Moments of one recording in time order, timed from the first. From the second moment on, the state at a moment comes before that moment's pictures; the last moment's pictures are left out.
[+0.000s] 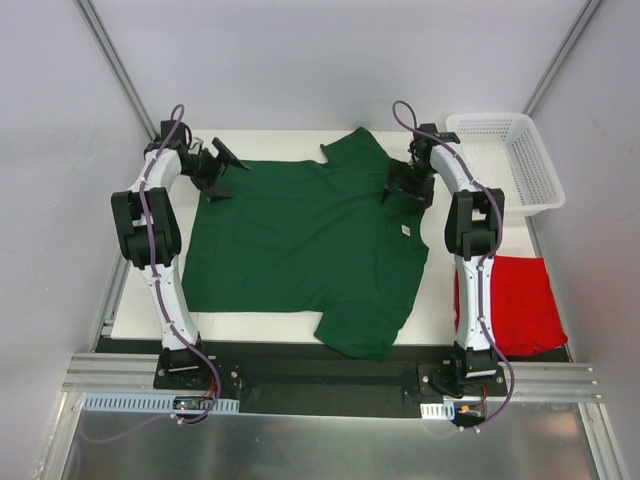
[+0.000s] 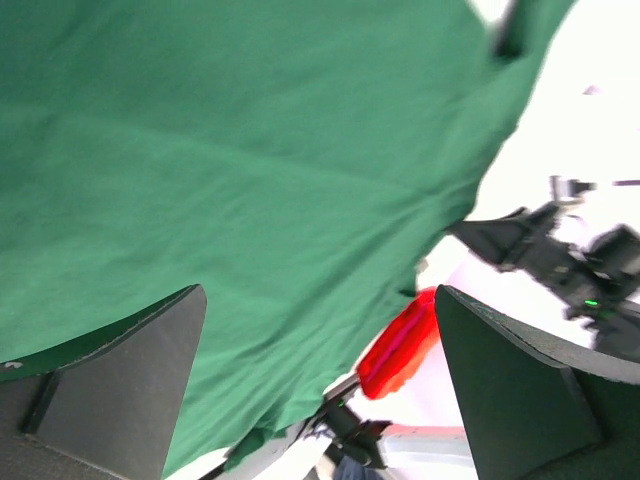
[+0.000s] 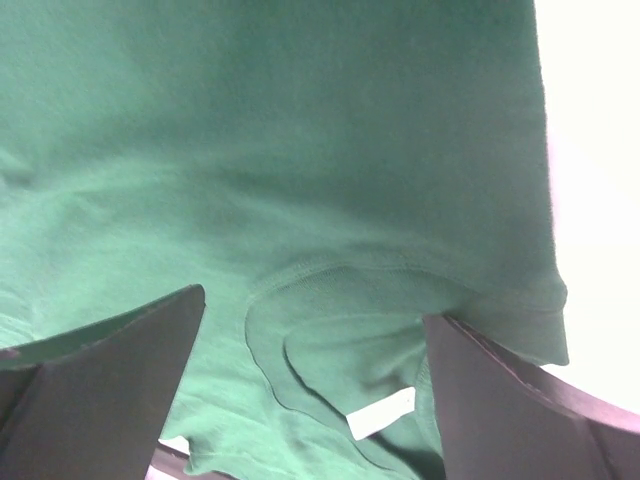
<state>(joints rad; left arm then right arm) 0.15 2.18 1.78 -0.73 0.72 -0.70 0.15 2.46 2.21 -1.14 -0.24 0.36</state>
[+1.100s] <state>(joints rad) 0.15 2.57 2.24 -0.69 0.70 -0.81 0.13 2.47 2.23 -1.15 -0.31 0.35</state>
